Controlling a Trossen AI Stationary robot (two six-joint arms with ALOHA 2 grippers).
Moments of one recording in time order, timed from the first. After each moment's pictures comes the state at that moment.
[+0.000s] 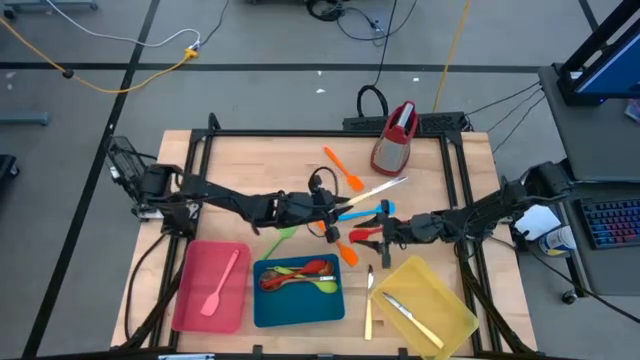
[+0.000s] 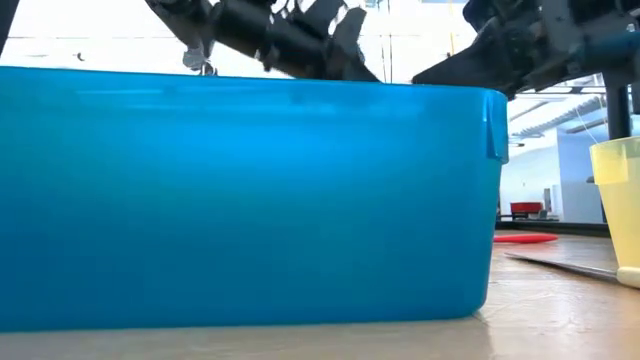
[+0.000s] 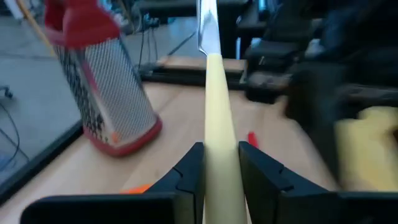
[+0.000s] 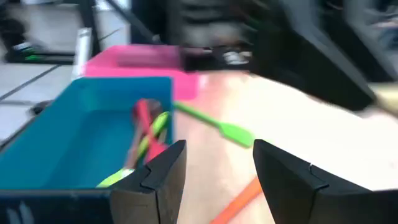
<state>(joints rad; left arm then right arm) -0.07 1.78 1.06 0.46 -0.37 -0.02 0.28 1.31 0.38 0.74 0.29 0.05</state>
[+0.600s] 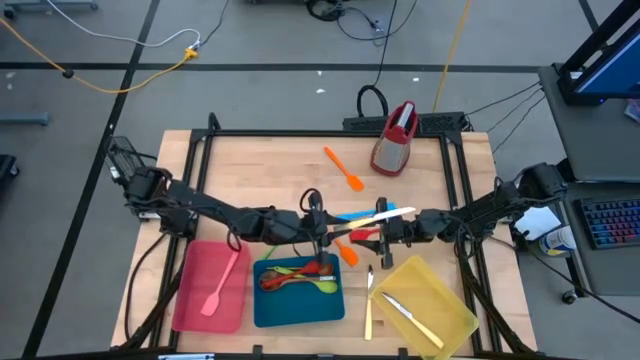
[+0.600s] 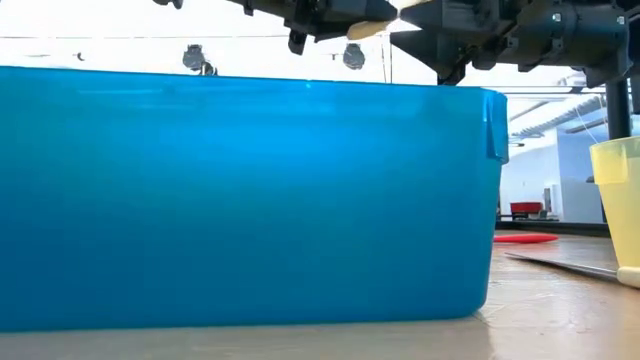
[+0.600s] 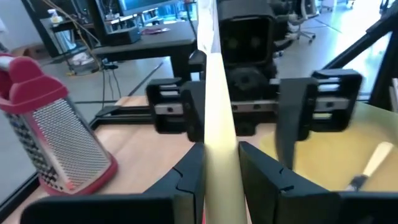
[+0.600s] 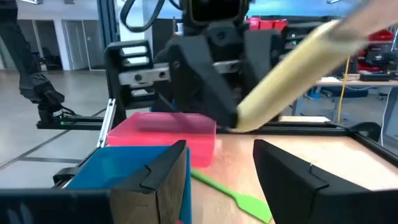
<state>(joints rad) -0.22 1.70 1.07 0.48 -0.37 0.05 0.26 1.37 0.37 1.09 0.20 -0.01</state>
